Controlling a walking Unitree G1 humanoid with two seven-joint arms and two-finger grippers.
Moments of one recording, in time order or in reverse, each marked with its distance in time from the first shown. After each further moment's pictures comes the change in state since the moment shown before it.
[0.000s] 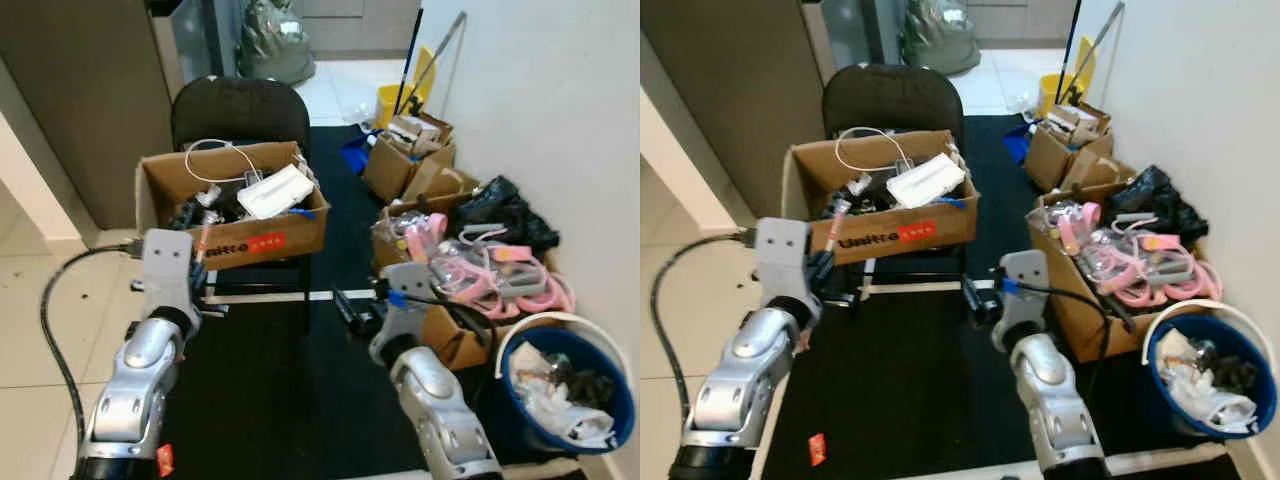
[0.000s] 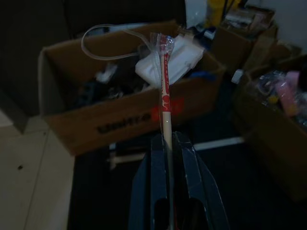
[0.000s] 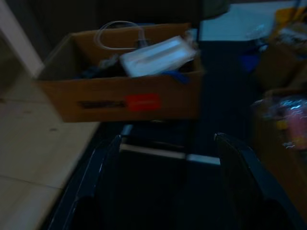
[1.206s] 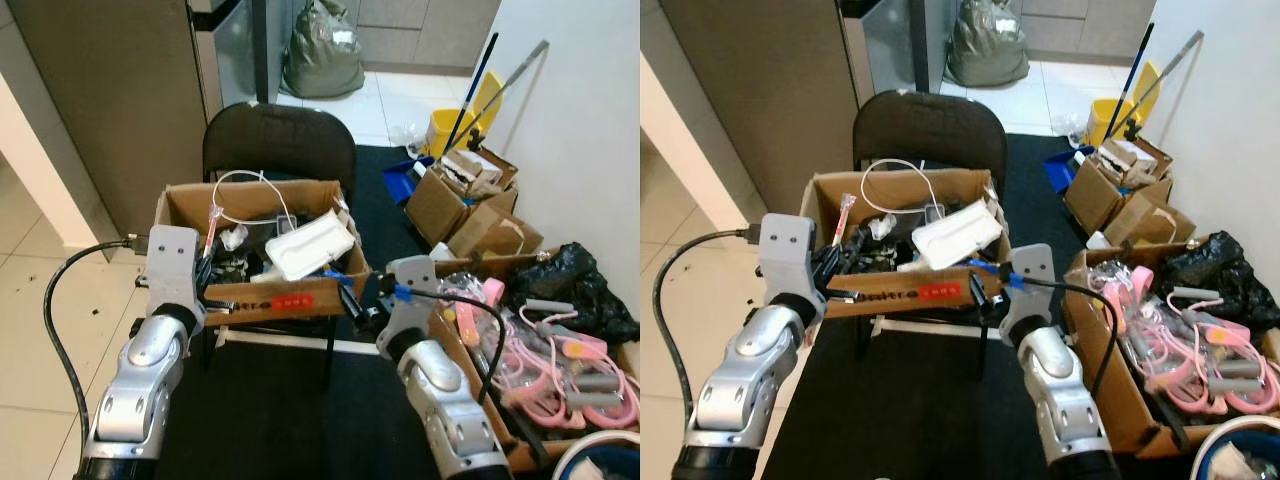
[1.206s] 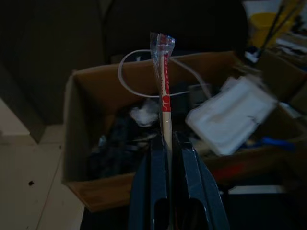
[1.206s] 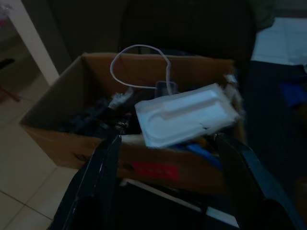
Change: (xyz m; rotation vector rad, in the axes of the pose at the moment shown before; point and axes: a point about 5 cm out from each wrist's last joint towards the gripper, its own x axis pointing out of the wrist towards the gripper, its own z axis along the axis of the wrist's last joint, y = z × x) left arm -0.002 0.002 0.003 -0.010 -0.012 0.025; right arm 0.007 0.013 0.005 0.000 -0.018 0.072
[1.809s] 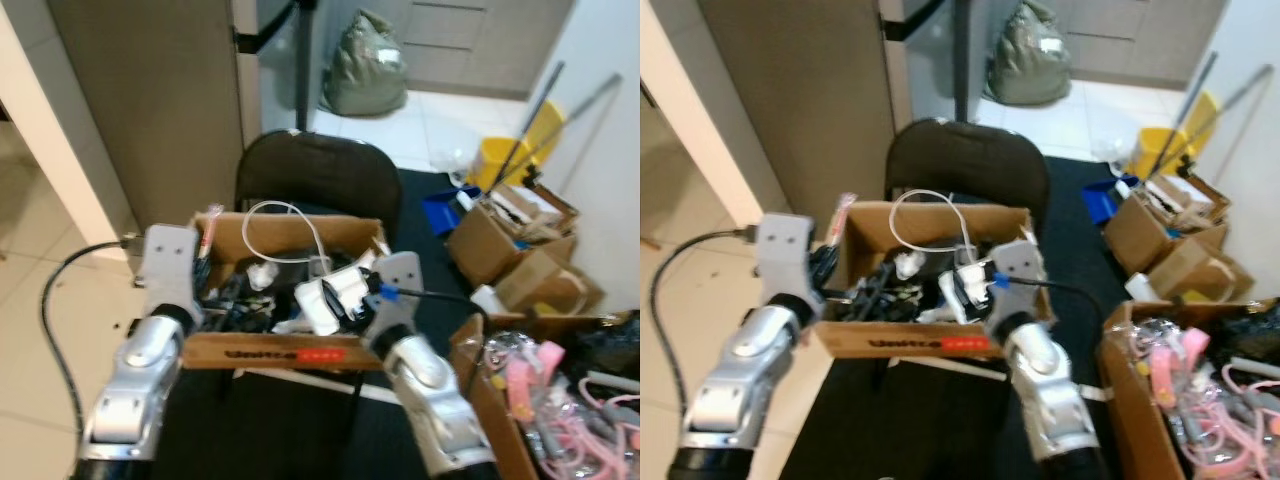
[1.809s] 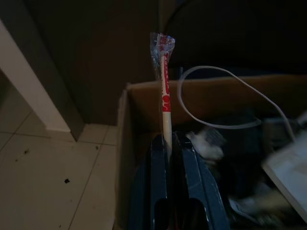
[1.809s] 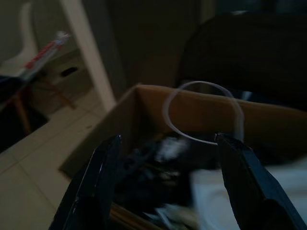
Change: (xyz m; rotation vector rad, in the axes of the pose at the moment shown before) left arm -0.001 0.008 0.000 0.005 0.001 0.027; right arm 0.007 0.023 0.009 0.021 -0.045 0.118
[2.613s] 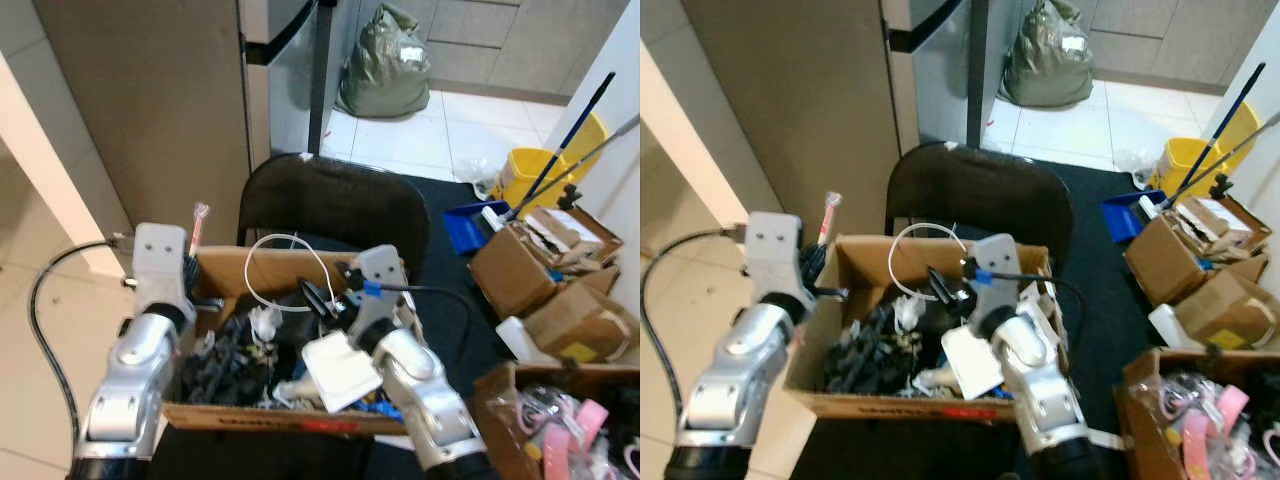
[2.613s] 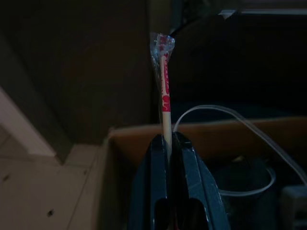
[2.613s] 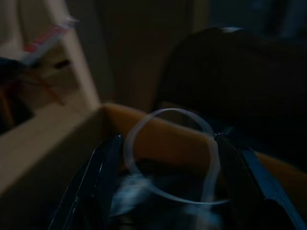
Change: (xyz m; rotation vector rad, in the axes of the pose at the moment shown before) left arm 0.002 -0.007 0.003 0.007 -0.009 -0.030; right arm 0.000 -0.012 0.001 -0.055 0.021 0.022
